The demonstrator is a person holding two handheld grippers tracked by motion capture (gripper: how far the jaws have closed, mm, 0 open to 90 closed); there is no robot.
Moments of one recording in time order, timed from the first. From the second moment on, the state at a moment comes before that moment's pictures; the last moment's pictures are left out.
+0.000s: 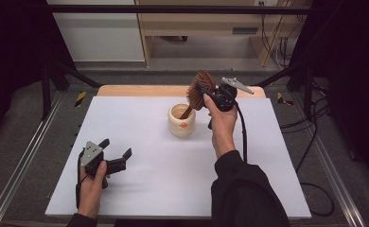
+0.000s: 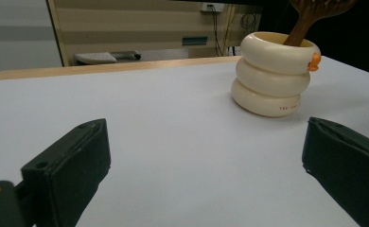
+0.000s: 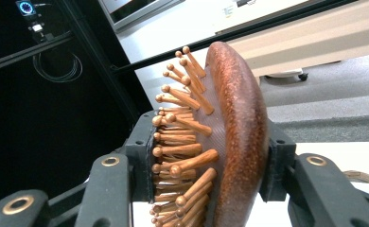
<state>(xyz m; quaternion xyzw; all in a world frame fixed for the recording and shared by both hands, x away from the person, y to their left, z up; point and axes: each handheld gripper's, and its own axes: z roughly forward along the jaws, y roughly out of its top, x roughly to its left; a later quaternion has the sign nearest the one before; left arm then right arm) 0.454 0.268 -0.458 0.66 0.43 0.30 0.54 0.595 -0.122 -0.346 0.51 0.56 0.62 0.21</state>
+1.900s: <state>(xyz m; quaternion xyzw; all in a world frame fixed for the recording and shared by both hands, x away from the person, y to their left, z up) 0.454 0.268 -0.458 0.66 0.43 0.29 0.54 0.600 -0.105 -0.361 0.51 0.57 0.61 0.19</state>
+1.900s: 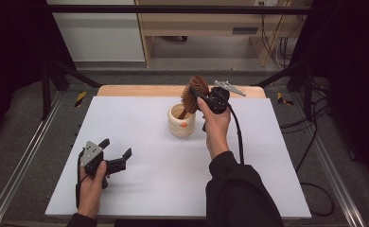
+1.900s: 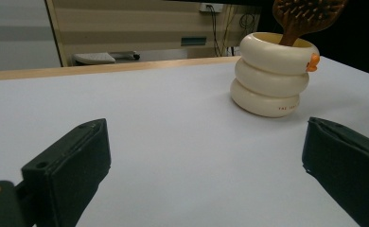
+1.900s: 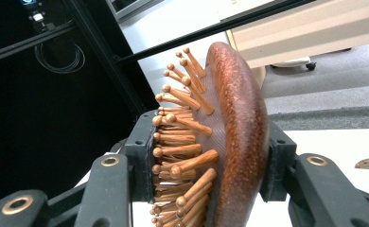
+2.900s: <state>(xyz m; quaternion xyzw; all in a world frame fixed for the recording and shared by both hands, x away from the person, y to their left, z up) 0.454 0.268 -0.458 0.66 0.43 0.29 0.54 0.603 -0.096 -0.371 0.51 0.57 0.62 0.18</state>
